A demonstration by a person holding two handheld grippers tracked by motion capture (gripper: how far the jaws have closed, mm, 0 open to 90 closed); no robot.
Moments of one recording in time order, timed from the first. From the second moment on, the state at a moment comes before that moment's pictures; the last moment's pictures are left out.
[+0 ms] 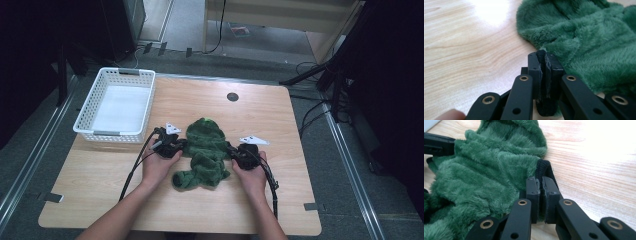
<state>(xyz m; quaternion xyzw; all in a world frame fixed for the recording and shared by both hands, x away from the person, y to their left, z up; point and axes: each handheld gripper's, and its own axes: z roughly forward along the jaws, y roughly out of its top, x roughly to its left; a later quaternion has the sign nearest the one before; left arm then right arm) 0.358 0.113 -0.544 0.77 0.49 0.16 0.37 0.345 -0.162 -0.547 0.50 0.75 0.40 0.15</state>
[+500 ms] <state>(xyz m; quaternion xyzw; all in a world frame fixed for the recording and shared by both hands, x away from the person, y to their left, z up) 0.349 0.125 -0.528 0.74 0.50 0.19 0.41 0.354 -0.155 -0.532 0.51 0.74 0.42 0.15</state>
